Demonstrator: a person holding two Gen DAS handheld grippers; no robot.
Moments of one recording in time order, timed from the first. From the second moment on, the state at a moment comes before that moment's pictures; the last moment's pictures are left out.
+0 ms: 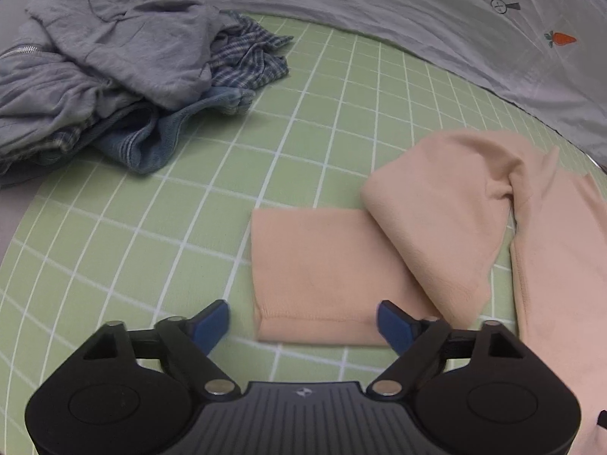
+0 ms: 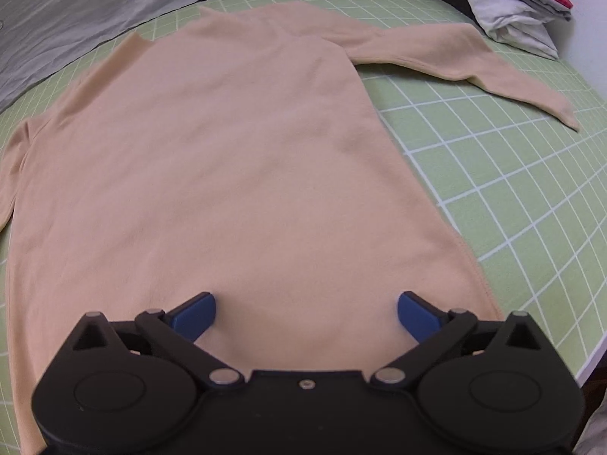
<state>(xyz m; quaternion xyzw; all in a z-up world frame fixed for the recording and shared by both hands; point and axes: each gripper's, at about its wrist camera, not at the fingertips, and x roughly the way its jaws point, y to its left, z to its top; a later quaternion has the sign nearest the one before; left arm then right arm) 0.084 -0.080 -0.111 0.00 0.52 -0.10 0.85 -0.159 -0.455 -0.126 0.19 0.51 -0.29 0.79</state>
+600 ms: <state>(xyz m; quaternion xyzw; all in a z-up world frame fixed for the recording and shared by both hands) 0.079 -0.086 -0.110 0.04 0.48 -0.15 0.86 -0.159 -0.452 -0.124 0.21 0.51 -0.32 0.77</state>
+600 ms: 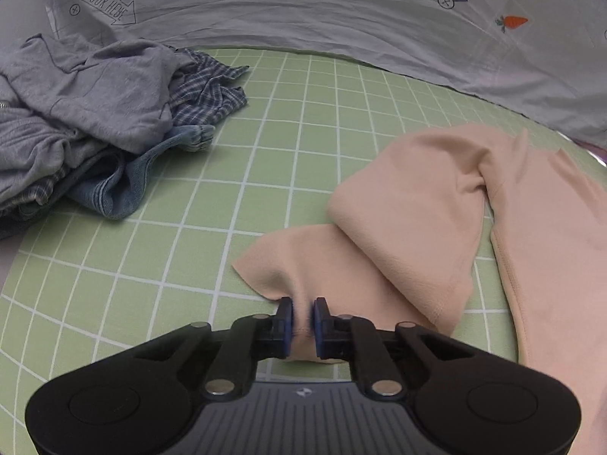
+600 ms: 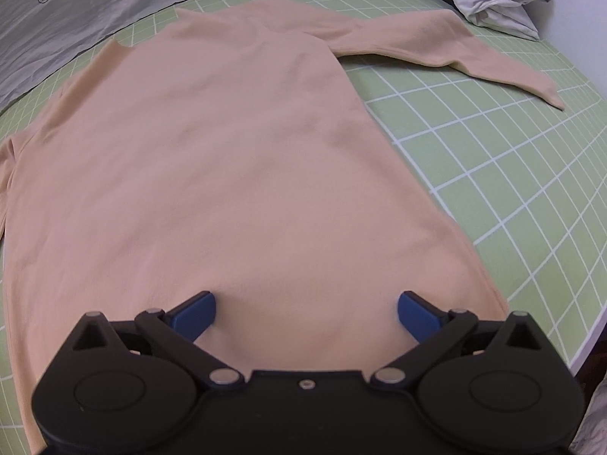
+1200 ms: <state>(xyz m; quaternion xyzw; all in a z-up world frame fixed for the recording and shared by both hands) 0.056 0.035 -0.105 -0.01 0.48 0.01 0.88 -0.161 -0.453 -0.126 0.21 0.49 -0.33 0.78</state>
